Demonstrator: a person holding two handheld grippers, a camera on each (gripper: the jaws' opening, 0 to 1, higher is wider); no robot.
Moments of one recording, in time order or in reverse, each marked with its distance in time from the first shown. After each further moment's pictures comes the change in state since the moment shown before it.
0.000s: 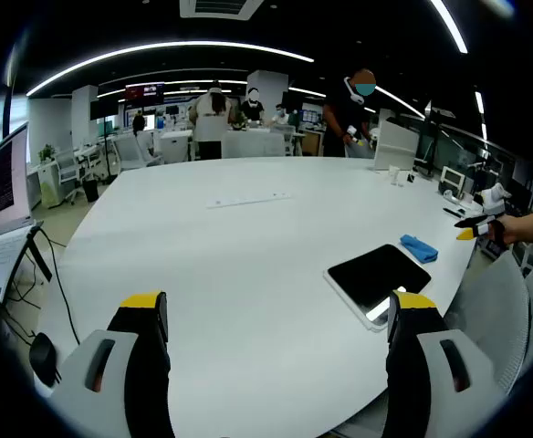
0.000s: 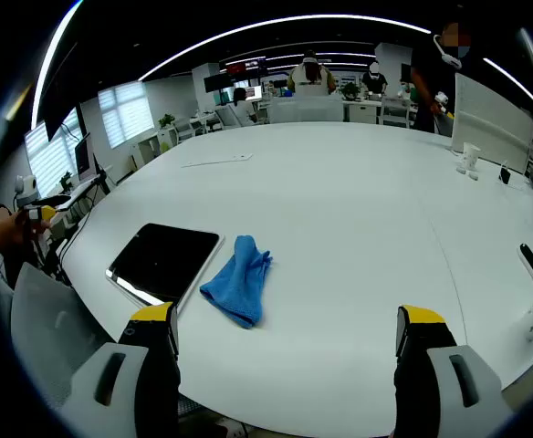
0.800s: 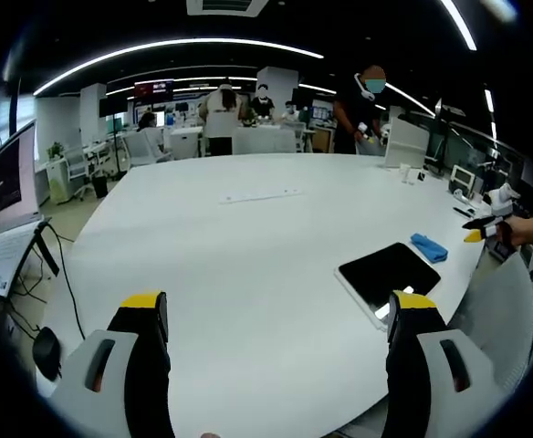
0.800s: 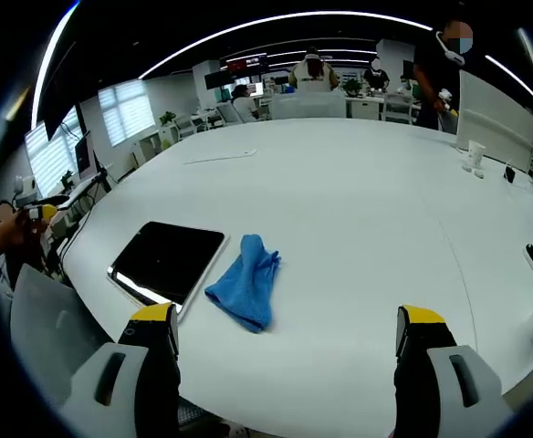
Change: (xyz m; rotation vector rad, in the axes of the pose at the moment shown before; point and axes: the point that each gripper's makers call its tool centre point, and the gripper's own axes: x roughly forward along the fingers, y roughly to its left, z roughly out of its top) left arm -0.002 0.007 -0.004 -0.029 -0.006 0.031; right arm 0.011 0.006 -0.004 -0.011 0.040 0.014
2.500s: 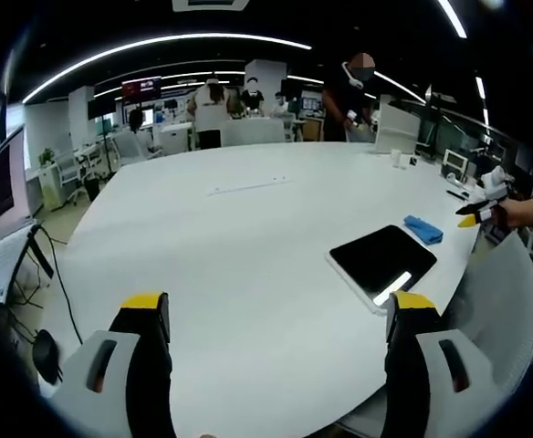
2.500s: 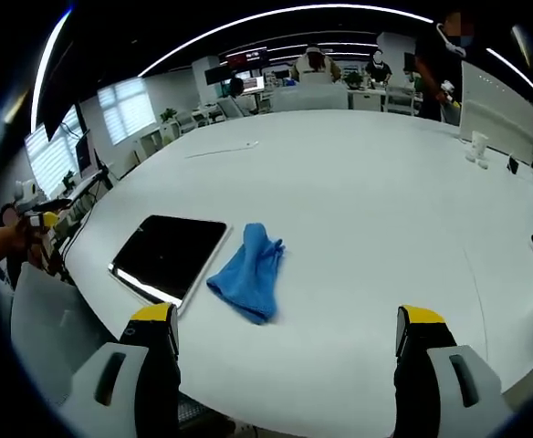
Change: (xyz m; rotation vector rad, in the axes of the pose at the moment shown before) left arm 0.002 -0.013 -0.013 0.068 0.057 -0.023; right arm 0.000 0.003 -0.009 0.033 0.008 0.006
